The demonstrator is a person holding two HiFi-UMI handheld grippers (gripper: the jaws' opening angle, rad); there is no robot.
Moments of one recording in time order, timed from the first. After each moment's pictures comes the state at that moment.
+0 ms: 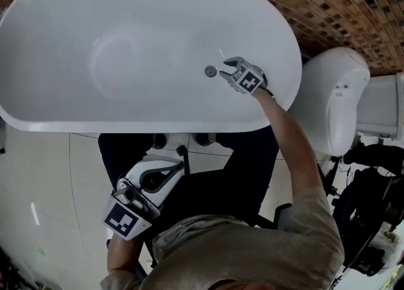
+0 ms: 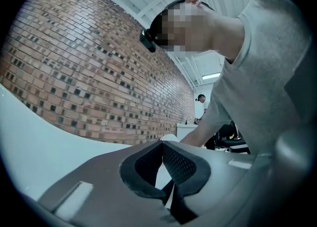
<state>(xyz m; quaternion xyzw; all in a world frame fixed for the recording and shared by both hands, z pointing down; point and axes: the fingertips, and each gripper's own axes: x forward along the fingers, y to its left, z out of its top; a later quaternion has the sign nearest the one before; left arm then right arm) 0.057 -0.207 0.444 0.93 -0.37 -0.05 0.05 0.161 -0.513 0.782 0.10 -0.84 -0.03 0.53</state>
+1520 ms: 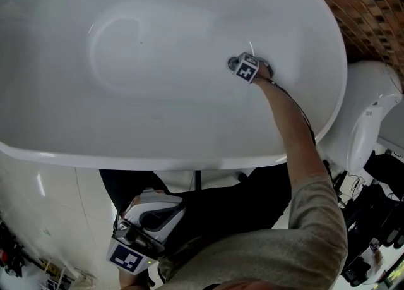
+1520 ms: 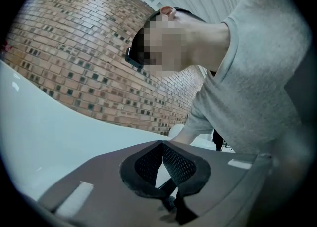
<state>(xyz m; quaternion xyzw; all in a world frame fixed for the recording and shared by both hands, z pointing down) 0.020 -0.239 0.506 0.90 -0.41 -0.02 0.11 0.172 -0.574 1.025 0.03 -0.74 -0.04 0.67</state>
